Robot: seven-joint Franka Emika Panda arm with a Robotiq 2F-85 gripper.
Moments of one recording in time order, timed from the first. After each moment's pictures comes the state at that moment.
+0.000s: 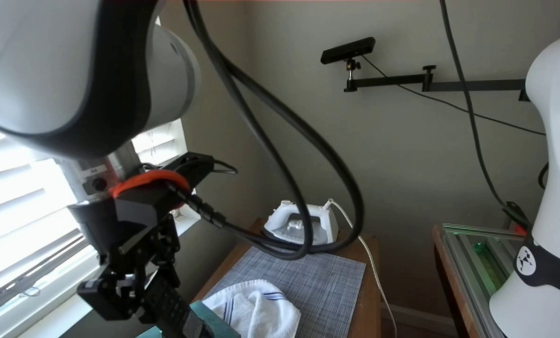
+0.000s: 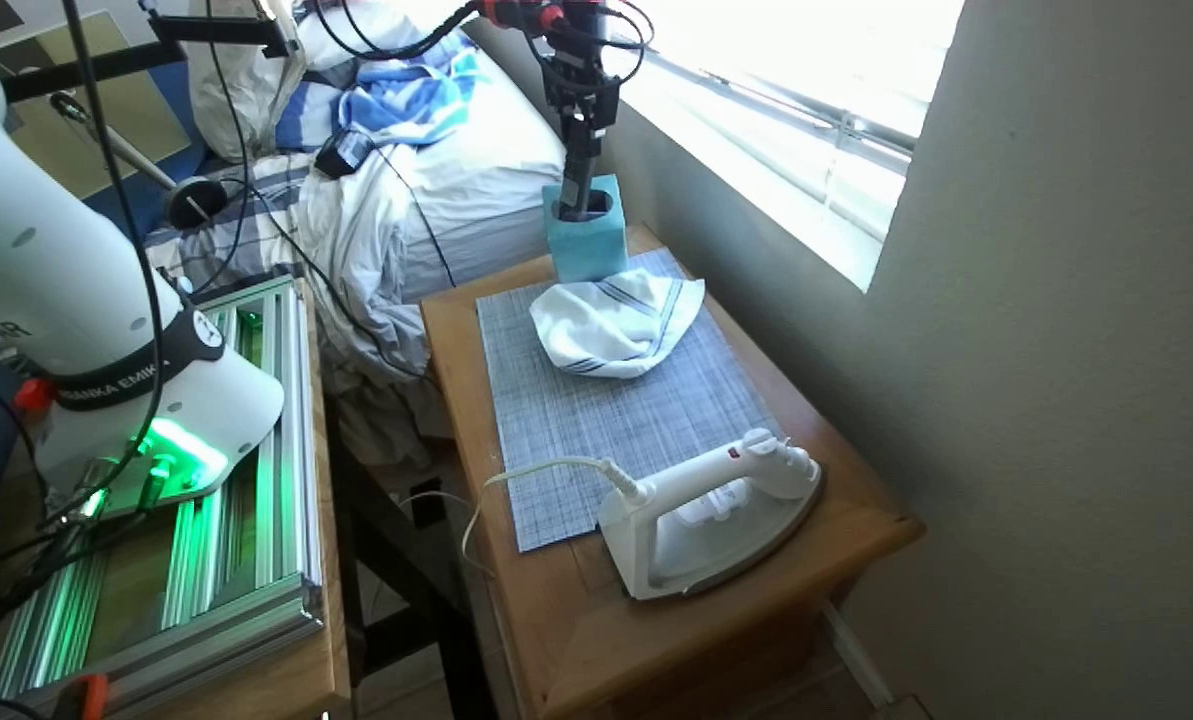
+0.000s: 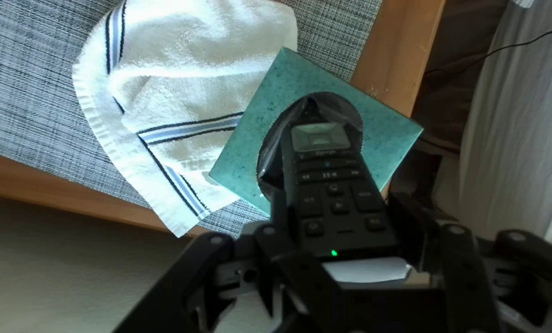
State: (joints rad) arm 0.22 0.31 0.09 -2.12 -0.04 2.31 0.14
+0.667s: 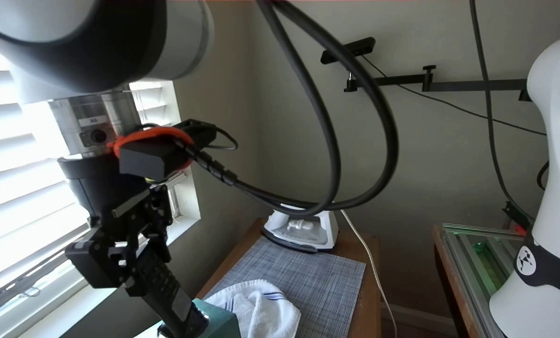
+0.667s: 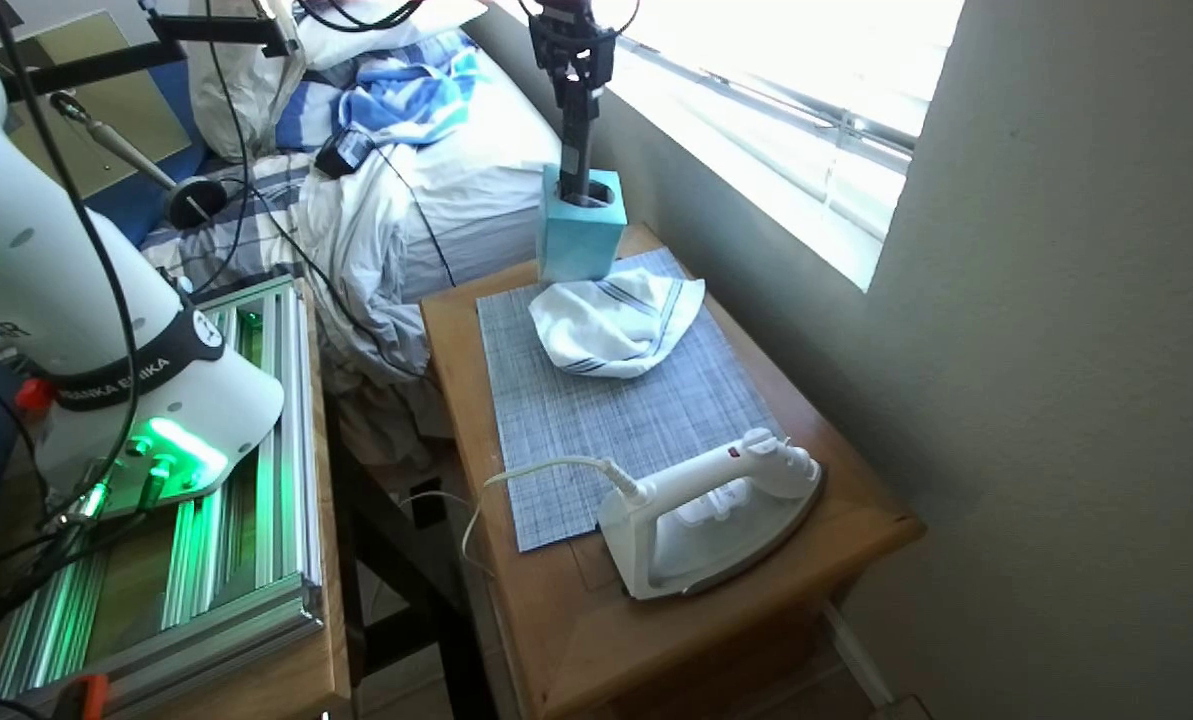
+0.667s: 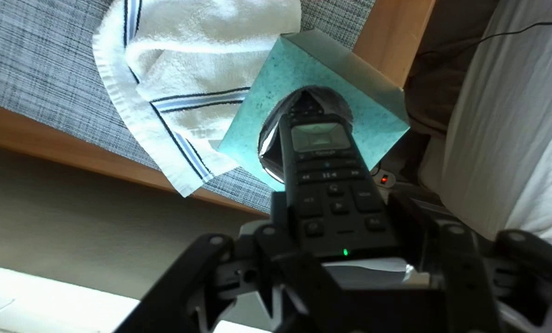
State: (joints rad) arm 0.21 0.19 0.11 -2.18 -0.04 2.33 0.09
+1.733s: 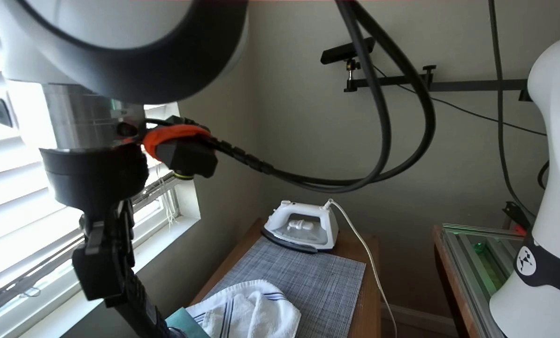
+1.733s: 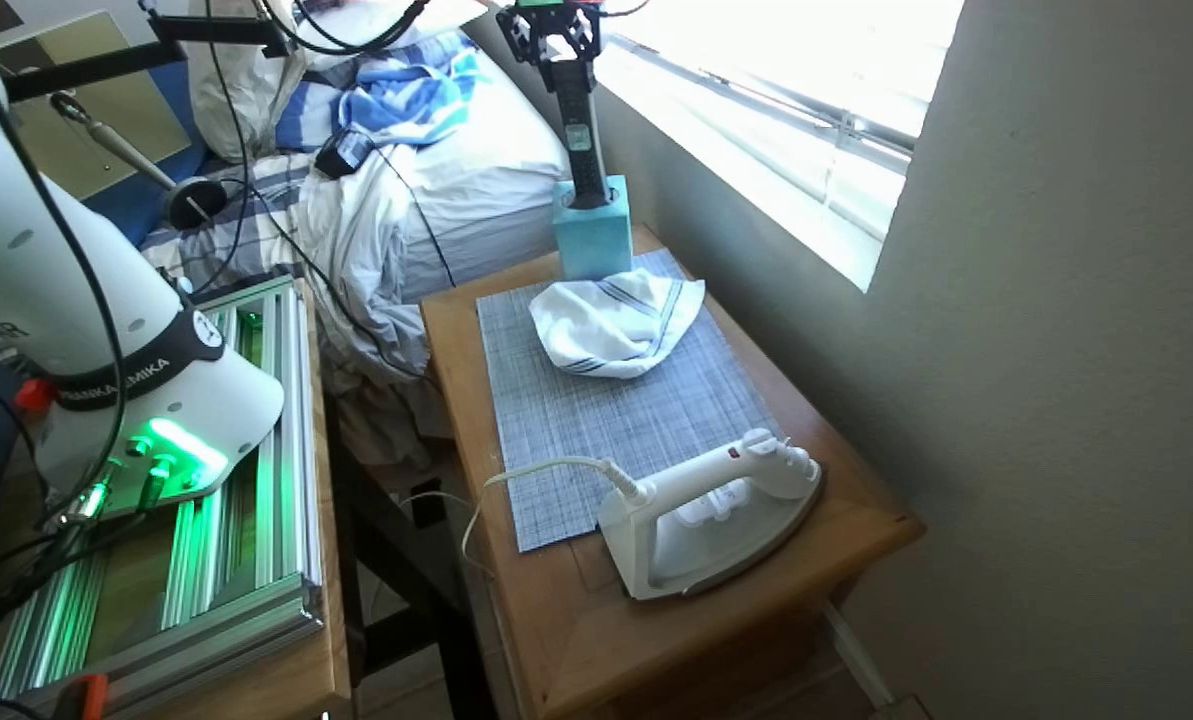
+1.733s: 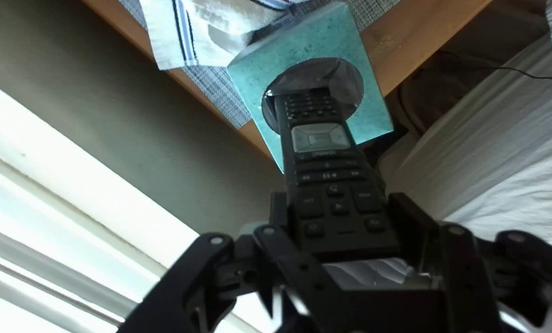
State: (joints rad) arm 0.20 0.09 0.17 -2.32 -0.08 2.59 -0.31
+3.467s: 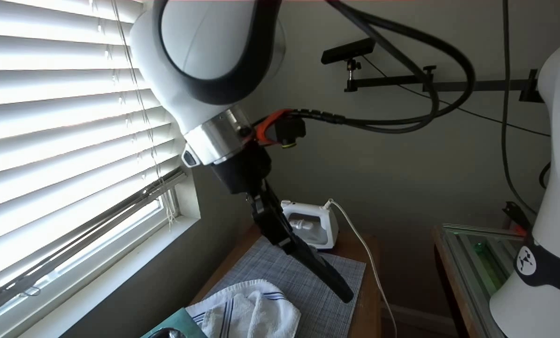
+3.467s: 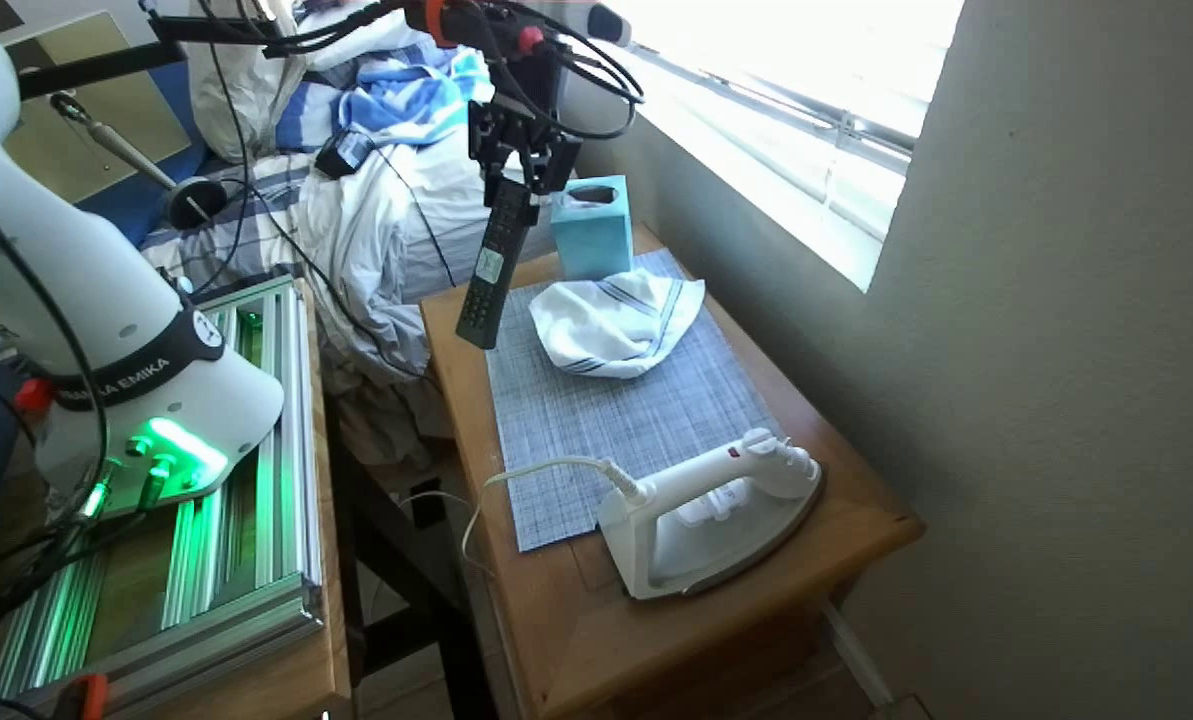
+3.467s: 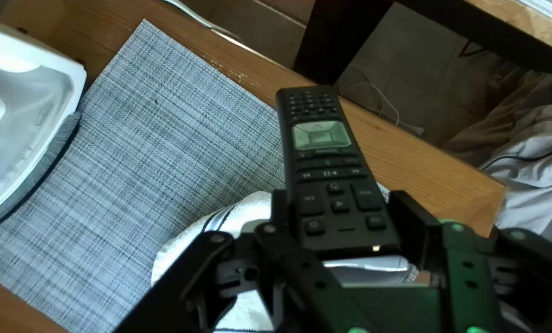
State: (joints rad) arm 0.06 0.08 0.05 -2.39 -0.10 2.03 -0.28
